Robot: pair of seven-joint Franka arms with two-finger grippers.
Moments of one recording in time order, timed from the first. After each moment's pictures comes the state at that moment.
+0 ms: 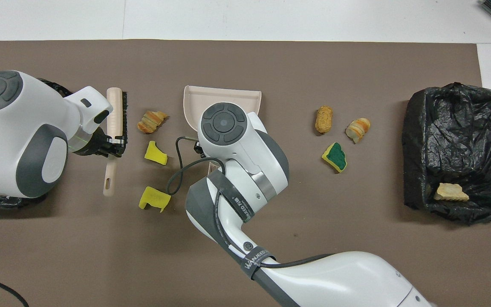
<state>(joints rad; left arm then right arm) -0.21 0.13 0.01 -1.89 -0.06 1.95 -0.14 0.61 0.57 0.05 -1.38 0.01 1.98 0.92</state>
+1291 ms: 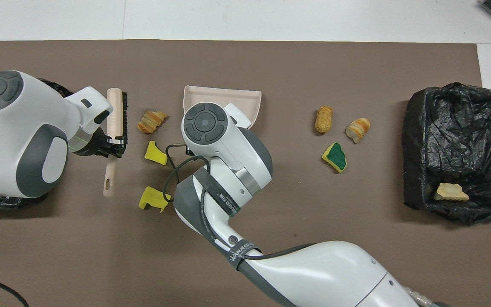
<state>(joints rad) -0.21 0.13 0.01 -1.89 -0.06 1.95 -0.14 0.62 0.67 0.07 -1.27 -0.03 1.98 0.70</state>
